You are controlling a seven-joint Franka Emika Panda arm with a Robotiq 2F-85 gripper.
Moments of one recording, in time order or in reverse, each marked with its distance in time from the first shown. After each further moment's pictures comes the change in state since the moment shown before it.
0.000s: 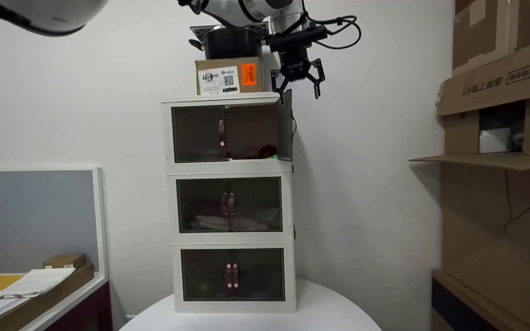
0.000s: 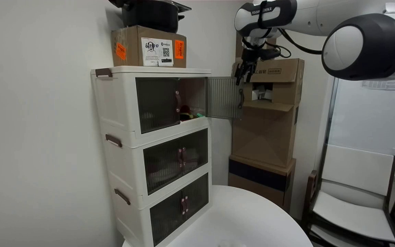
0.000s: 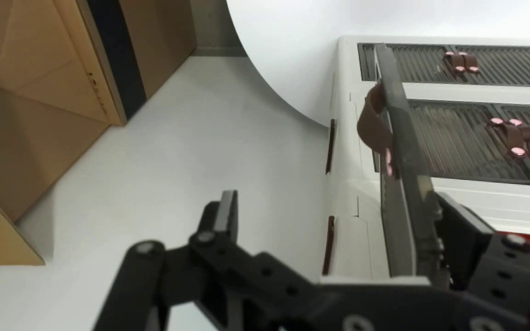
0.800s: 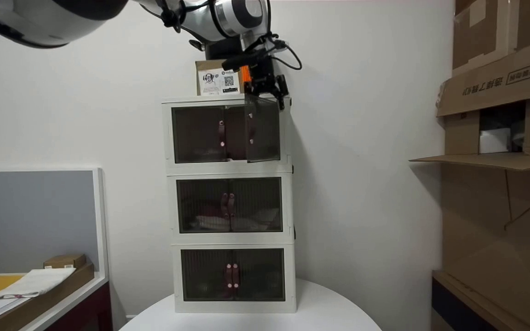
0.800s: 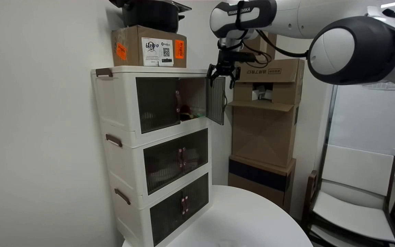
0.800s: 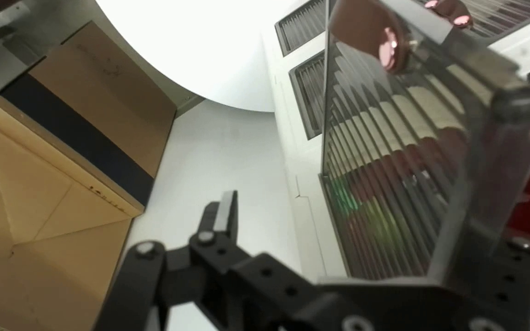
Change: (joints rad) arm 0.160 0.033 -0.015 0.027 -0.018 -0.046 0.719
